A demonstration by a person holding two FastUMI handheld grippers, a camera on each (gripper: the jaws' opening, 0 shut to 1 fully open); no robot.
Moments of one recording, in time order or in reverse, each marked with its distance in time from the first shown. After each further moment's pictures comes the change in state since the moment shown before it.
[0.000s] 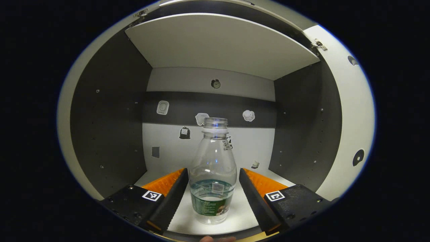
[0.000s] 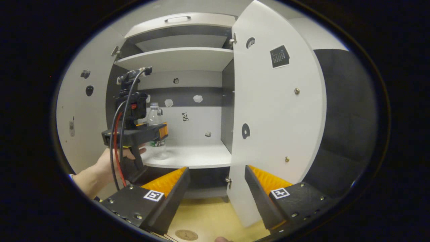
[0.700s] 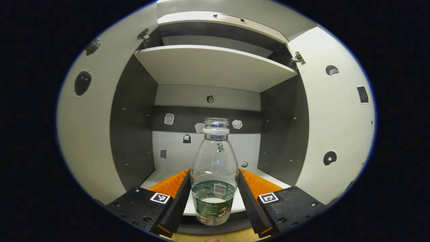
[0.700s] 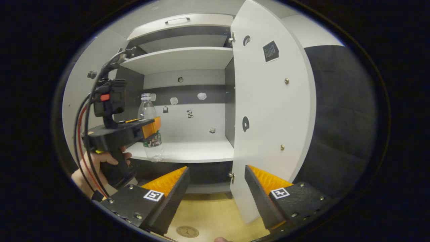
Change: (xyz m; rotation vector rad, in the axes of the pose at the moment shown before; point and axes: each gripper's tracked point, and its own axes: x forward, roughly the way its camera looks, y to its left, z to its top) left arm -0.120 -0.024 0.018 0.016 -0.070 -0.019; right arm -0.020 -0.005 -0.018 0.024 0.017 0.074
